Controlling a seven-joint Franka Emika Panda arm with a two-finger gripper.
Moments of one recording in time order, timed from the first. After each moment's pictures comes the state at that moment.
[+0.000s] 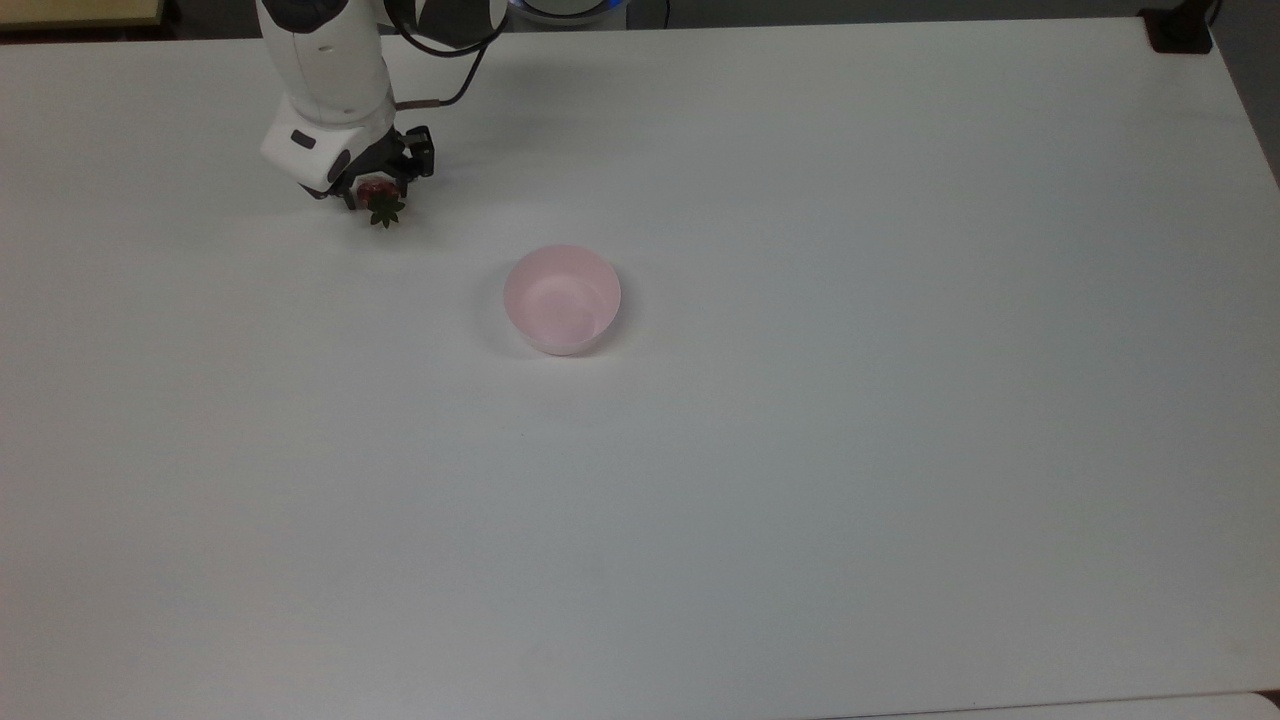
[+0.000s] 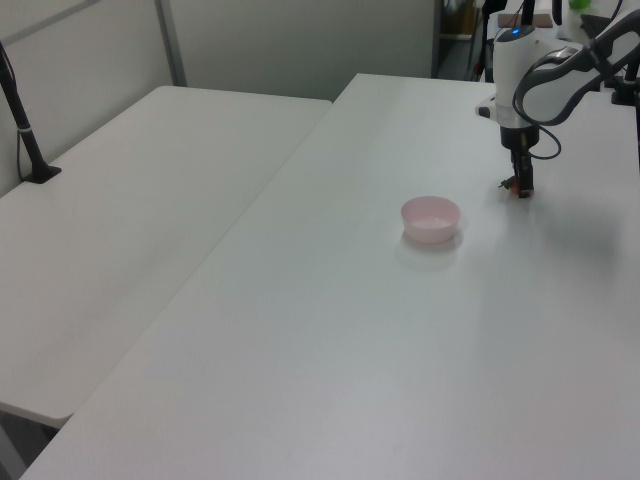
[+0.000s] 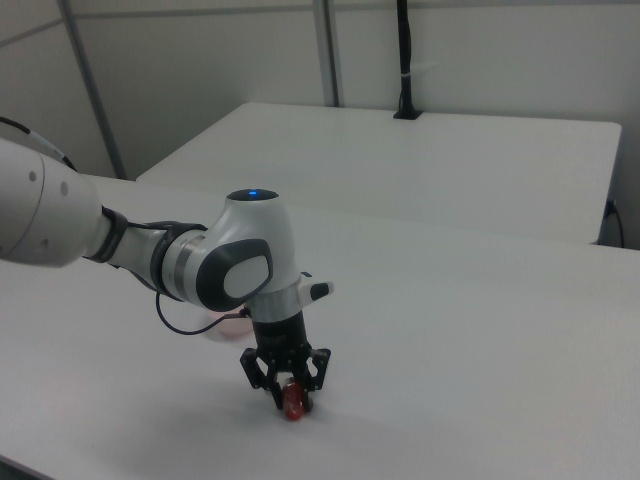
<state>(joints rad) -0.15 0.14 -0.14 -2.24 -0.18 2.27 -0.50</state>
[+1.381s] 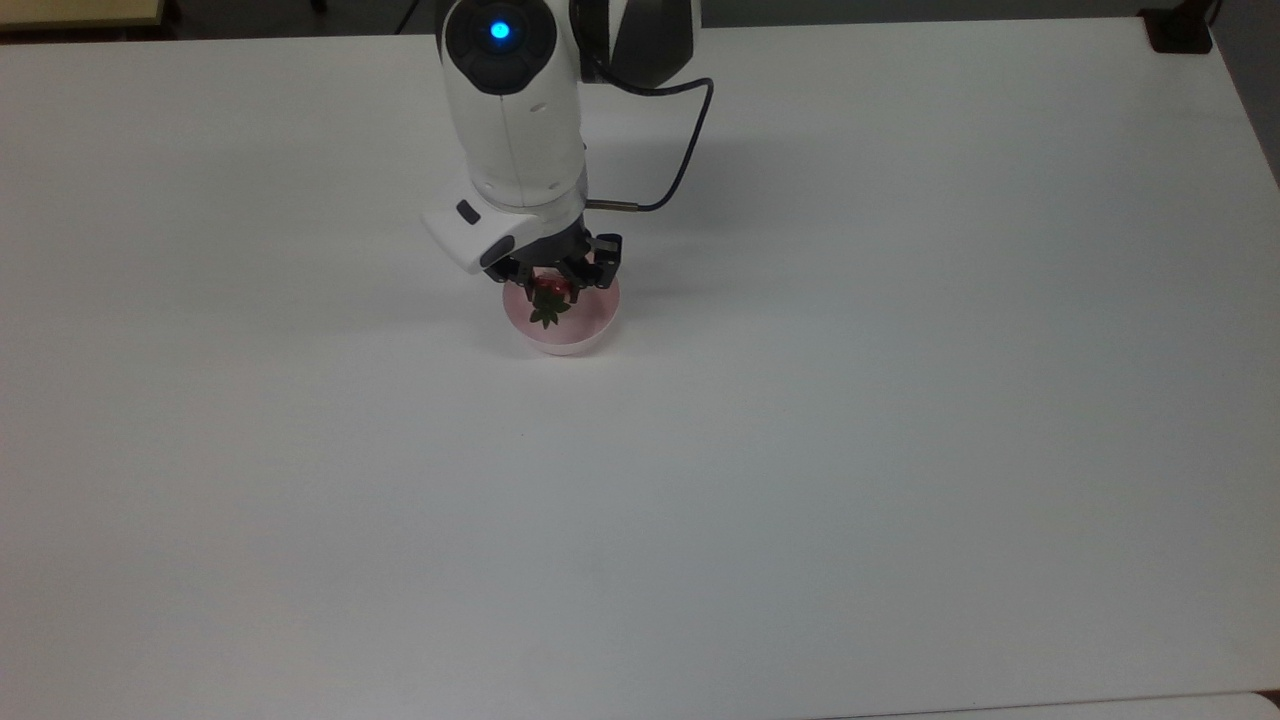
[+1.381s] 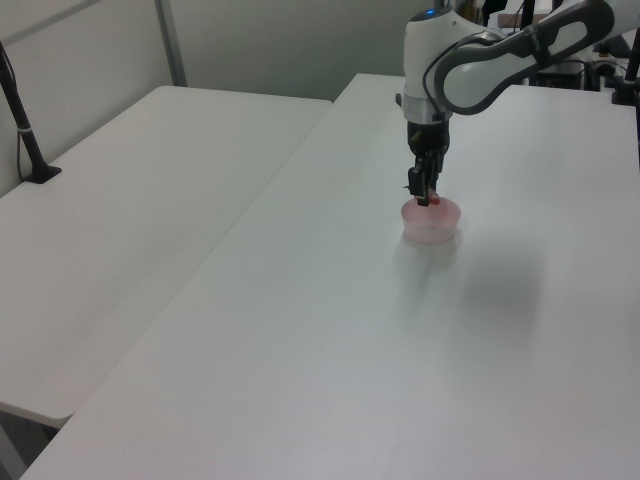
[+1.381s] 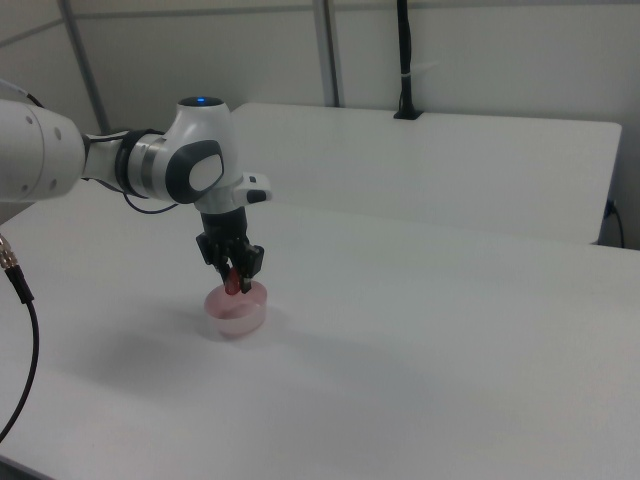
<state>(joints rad) 0.11 0.33 -0.06 -1.78 0.04 2.09 0.07</state>
